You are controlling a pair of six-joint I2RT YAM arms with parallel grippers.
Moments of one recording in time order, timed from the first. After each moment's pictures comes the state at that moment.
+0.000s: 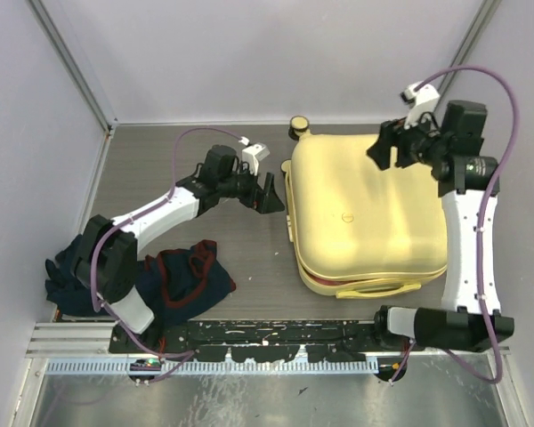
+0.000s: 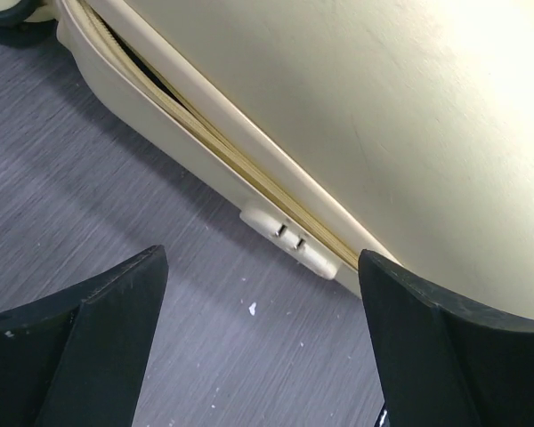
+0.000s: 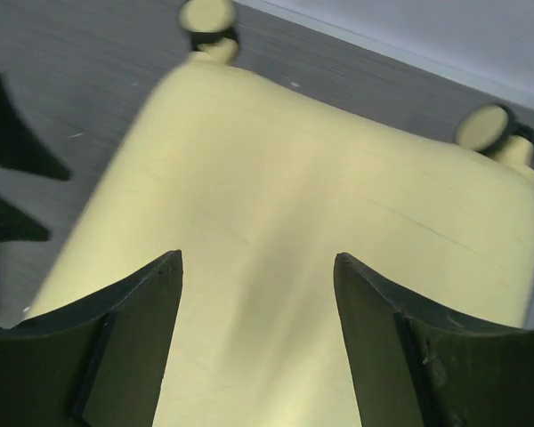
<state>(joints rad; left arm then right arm) -0.57 1.68 1.21 -0.09 0.57 -0.26 -0.03 1.23 1.59 -0.82 -0.52 -0.24</state>
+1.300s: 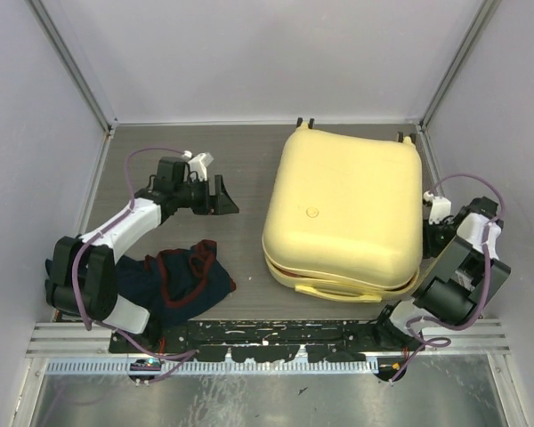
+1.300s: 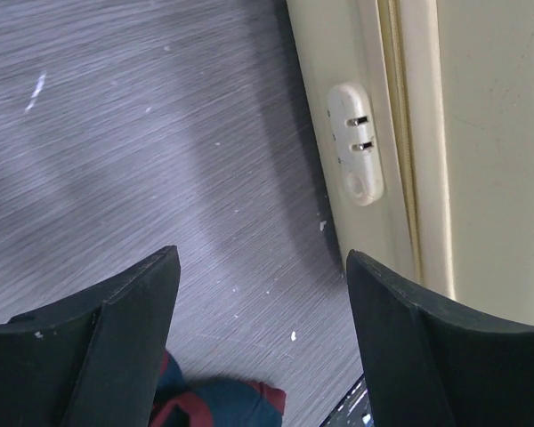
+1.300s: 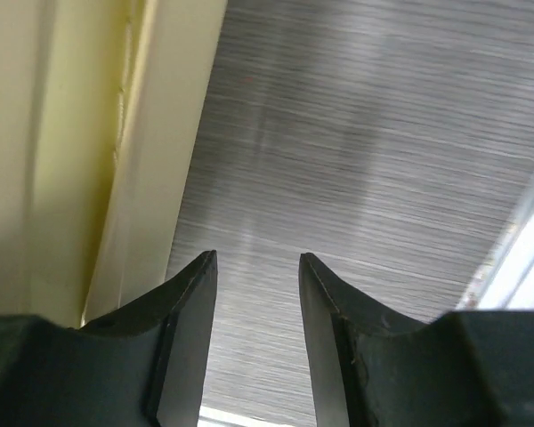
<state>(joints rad) -0.29 1.49 0.97 -0.21 0.59 -0.33 -0.72 1.48 0.93 -0.81 -0.40 -0.82</state>
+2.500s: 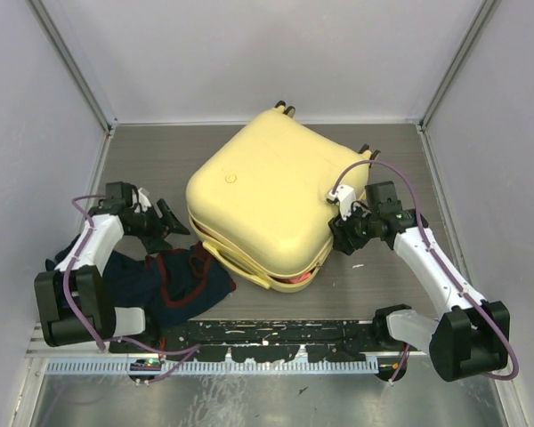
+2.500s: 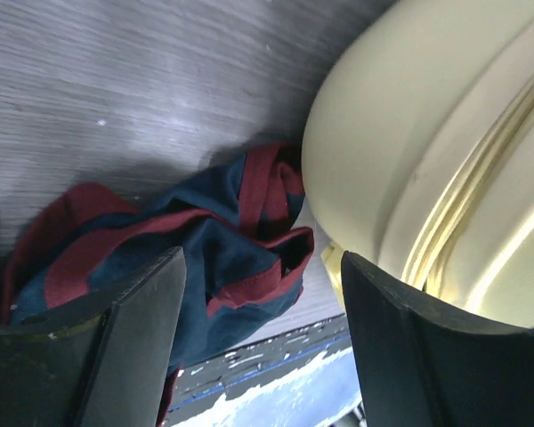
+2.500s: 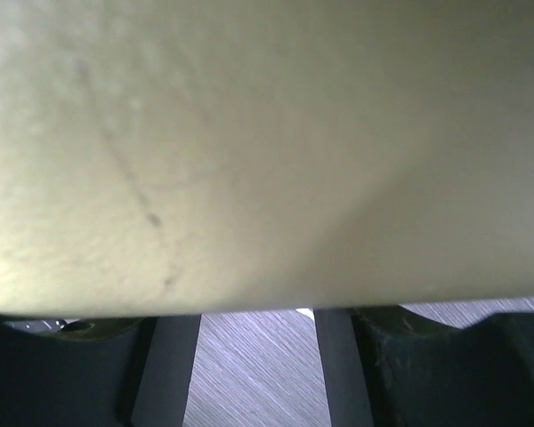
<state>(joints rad) 0.15 1.31 0.82 -0.68 0.51 -0.49 0.19 1.12 0.81 -0.71 -0.43 -0.47</state>
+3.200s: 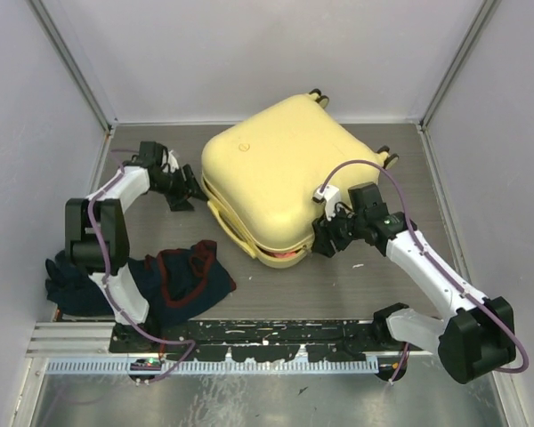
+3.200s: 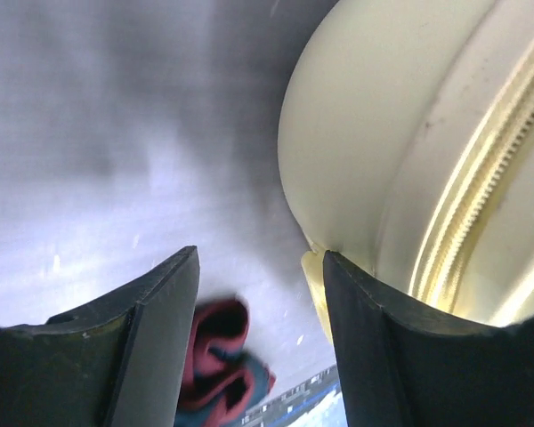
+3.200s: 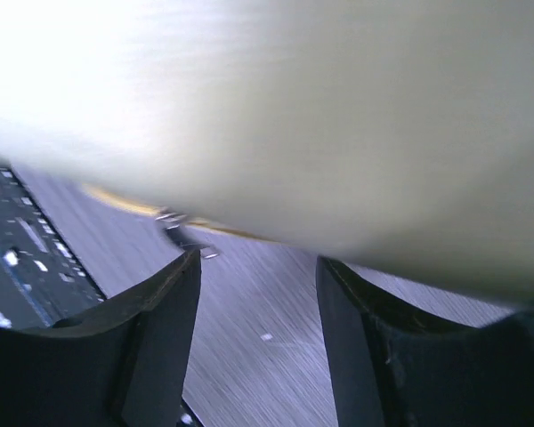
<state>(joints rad) -0.04 1.76 1.21 -0.61 0.51 -0.48 0.34 1.11 0.80 -0.61 -0.48 -0.27</state>
